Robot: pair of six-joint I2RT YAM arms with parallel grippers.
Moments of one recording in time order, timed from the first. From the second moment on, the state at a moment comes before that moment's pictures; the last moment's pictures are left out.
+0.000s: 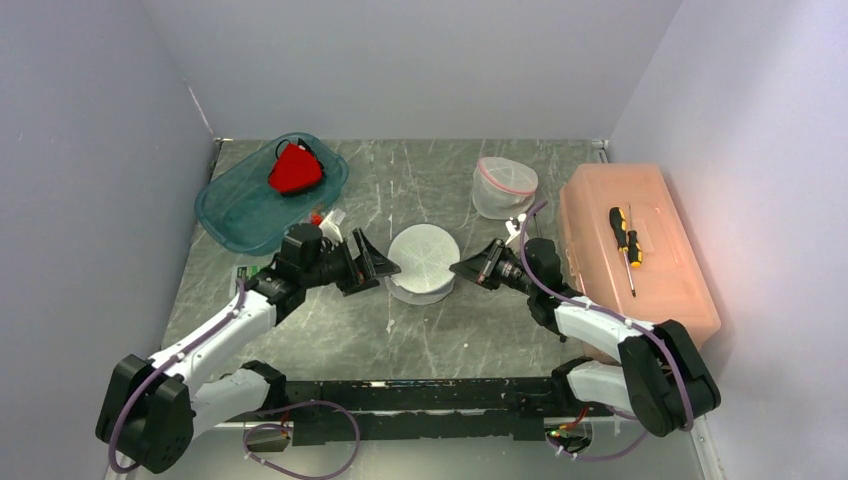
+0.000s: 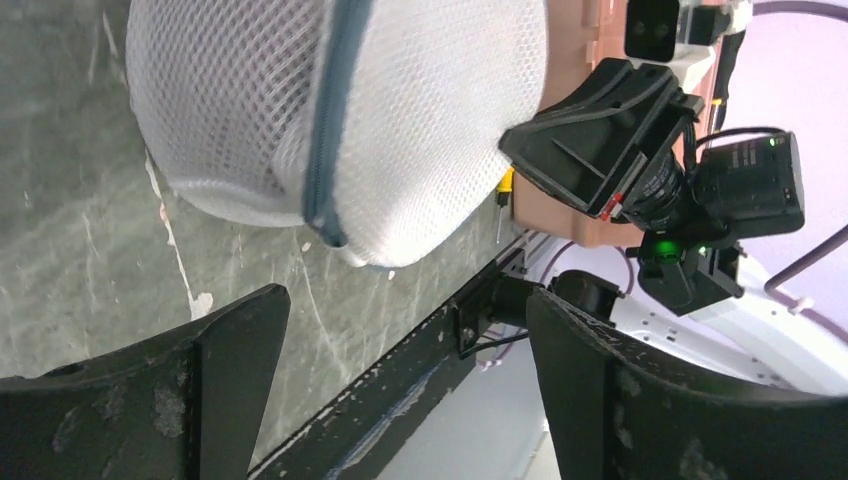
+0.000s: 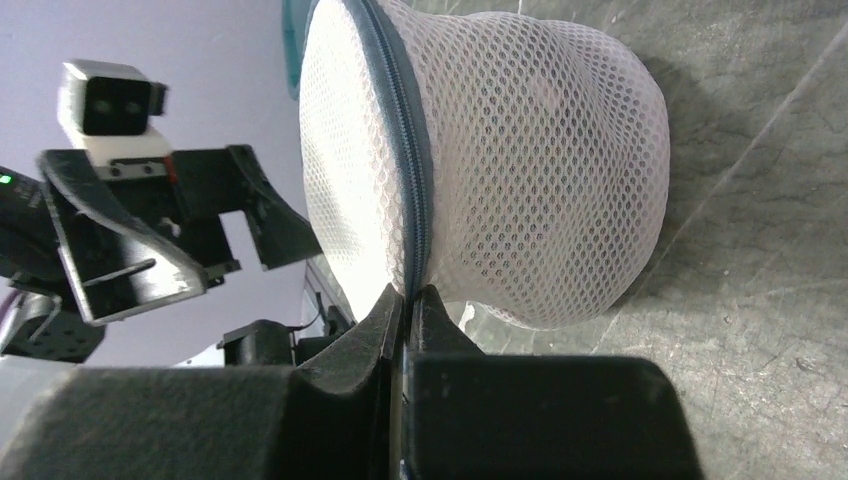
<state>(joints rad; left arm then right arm) -0.46 1.05 0.61 -0.07 0.48 -0.92 0.39 1.19 0.35 0.52 -0.51 1.01</state>
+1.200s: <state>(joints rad) -0.47 1.27 0.60 0.12 0.42 -0.99 0.39 1.13 0.36 0.39 -0.52 0.89</state>
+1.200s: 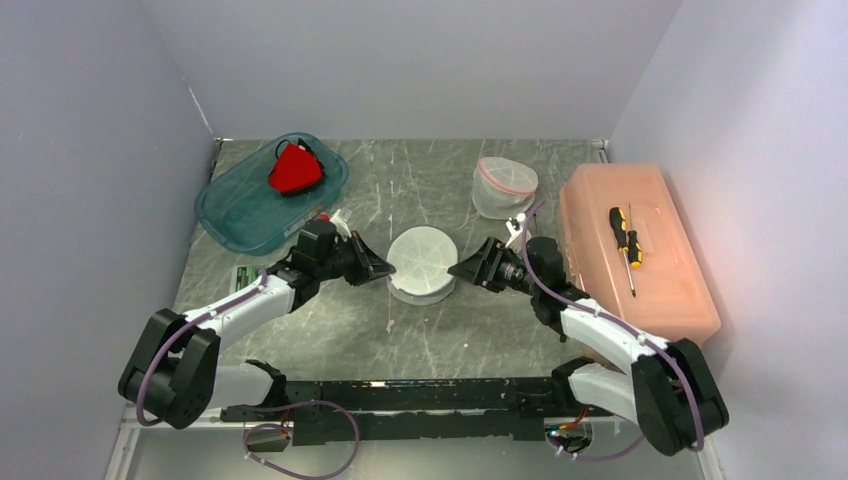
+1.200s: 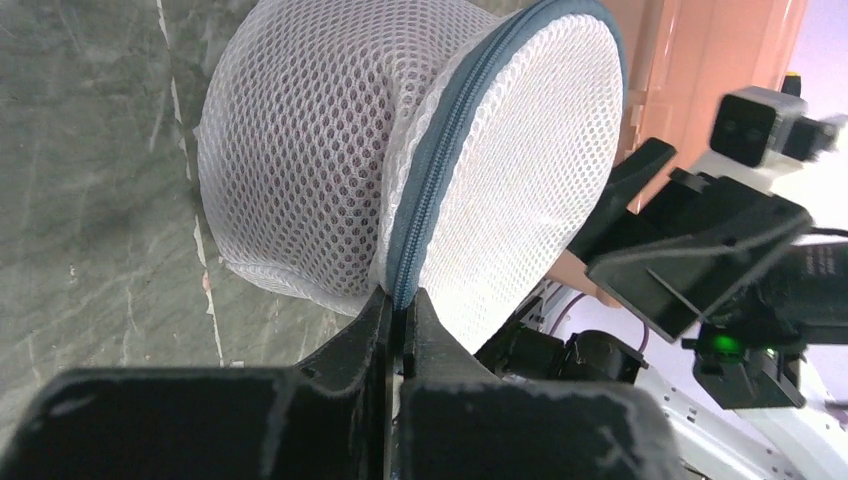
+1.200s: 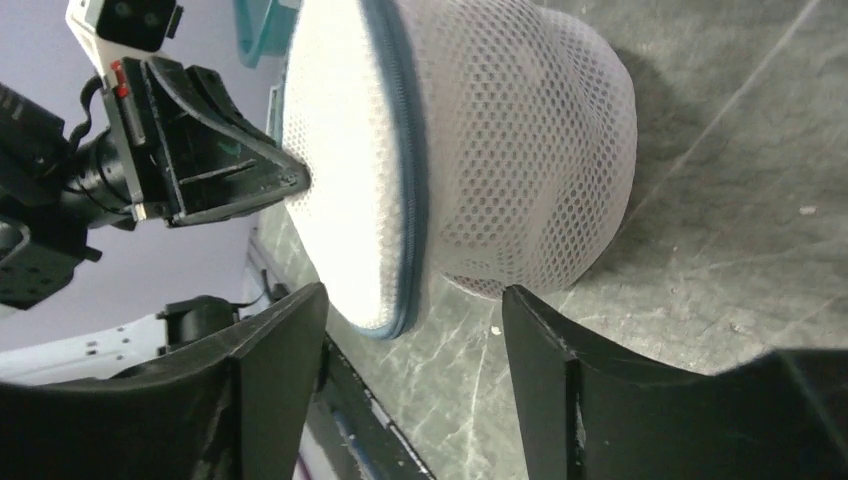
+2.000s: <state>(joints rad) -0.47 1.24 0.75 -0.15 0.14 -1.19 0.99 0.91 0.49 0.03 0.34 0.56</state>
